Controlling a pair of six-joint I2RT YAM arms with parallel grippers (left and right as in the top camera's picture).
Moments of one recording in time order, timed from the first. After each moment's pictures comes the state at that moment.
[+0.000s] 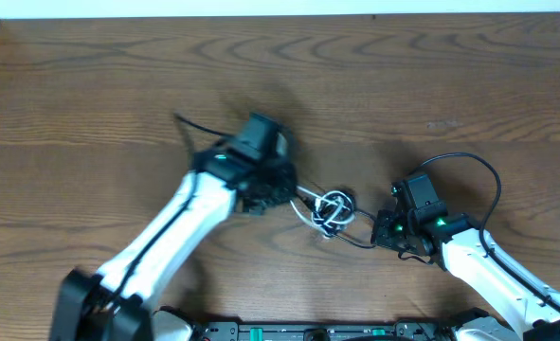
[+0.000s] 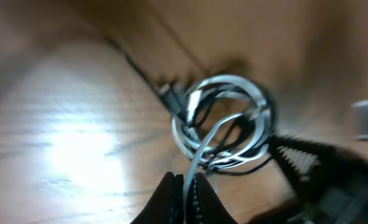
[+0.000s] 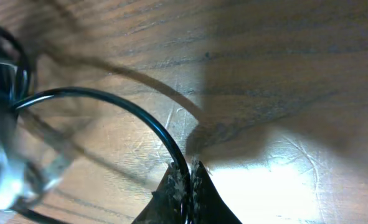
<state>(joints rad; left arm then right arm) -0.47 1.49 1.05 -0.76 0.38 -0.64 0.37 1.31 0.51 -0.47 -0.20 0.65</state>
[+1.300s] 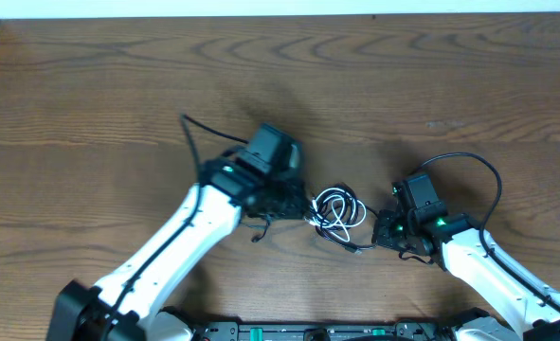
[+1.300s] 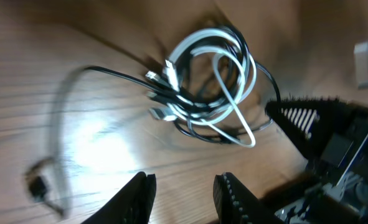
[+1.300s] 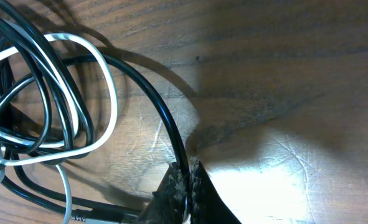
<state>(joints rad) -0.60 1.47 1.05 -0.81 0.36 -0.57 0.37 1.31 0.51 -0.47 -0.19 0.65</state>
